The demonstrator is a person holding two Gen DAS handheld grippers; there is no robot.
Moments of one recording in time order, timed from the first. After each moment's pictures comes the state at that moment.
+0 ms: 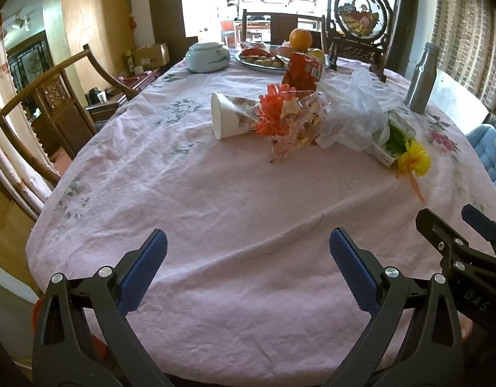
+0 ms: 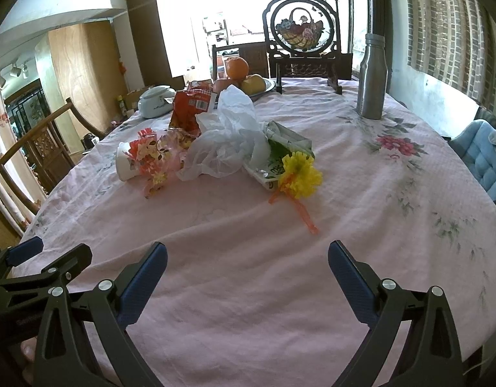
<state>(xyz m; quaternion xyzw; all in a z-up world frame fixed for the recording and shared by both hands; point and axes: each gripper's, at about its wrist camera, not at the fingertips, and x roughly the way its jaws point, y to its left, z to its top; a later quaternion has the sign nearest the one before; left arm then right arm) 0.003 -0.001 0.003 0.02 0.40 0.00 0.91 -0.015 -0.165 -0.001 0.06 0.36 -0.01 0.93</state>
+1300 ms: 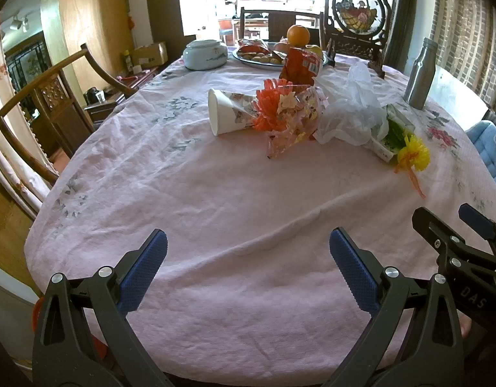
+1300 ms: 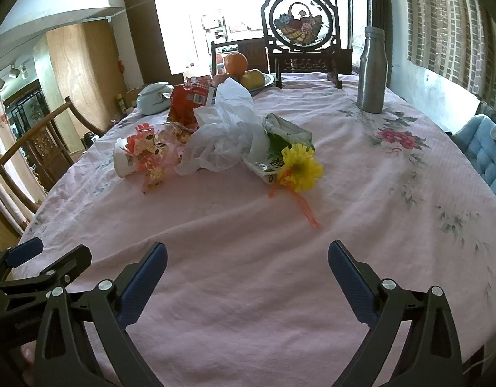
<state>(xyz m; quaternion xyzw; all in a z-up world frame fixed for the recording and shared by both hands) 0.000 -0.005 0.000 0.02 0.41 0.00 0.91 -0.015 -0.166 -0.008 0.06 0.37 -0.01 0.93</state>
